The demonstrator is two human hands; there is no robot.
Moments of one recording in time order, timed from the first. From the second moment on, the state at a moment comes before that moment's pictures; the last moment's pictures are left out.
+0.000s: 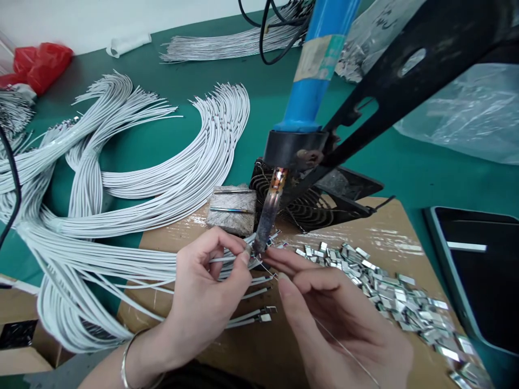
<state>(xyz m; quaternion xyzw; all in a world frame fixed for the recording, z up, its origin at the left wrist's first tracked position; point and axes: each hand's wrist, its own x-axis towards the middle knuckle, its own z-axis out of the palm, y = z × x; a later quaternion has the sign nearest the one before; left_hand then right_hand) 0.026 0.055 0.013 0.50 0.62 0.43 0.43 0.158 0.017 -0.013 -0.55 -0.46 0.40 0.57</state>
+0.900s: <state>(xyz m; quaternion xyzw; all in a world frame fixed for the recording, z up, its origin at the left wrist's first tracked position) 0.025 0.051 0.015 0.49 0.61 0.43 0.45 0.152 0.018 -0.010 -0.55 -0.45 0.38 0.59</state>
